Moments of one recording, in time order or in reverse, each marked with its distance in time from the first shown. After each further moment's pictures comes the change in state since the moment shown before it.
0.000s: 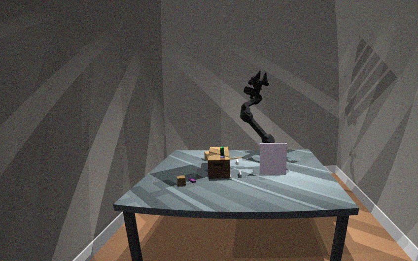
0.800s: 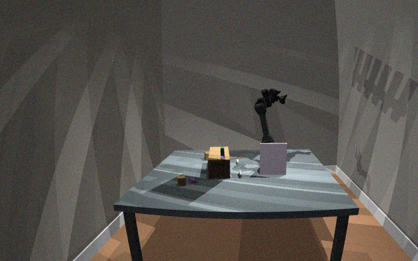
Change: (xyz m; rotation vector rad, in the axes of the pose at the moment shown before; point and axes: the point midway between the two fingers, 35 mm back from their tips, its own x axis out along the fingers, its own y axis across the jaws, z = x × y) arm -0.092 -0.013 -0.248 0.217 0.930 -0.046
